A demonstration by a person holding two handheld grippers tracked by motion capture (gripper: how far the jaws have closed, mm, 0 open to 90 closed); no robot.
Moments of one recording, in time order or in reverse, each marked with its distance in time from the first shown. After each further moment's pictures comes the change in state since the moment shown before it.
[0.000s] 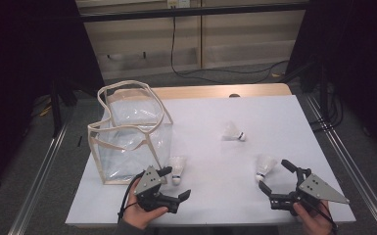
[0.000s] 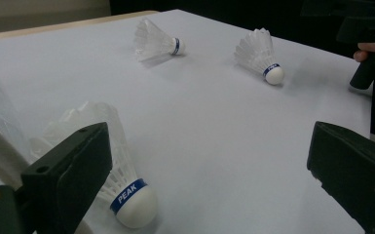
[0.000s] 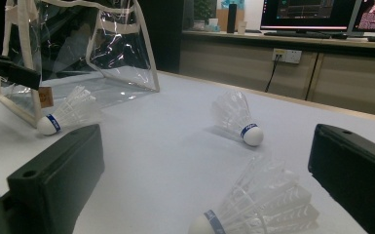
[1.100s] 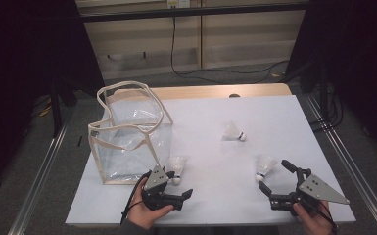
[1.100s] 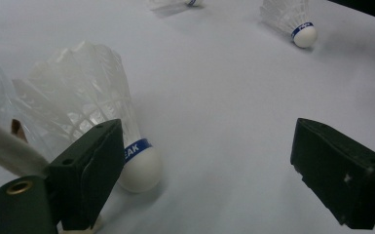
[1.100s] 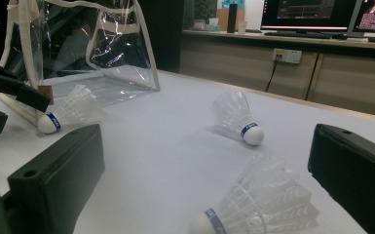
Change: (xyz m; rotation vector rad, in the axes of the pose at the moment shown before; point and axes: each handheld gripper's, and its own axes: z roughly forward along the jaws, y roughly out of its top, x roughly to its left) left arm -0.001 -0.007 0.015 0.165 0.056 -0.054; right arm 0.000 0.000 -0.001 0.001 -0.001 -0.004
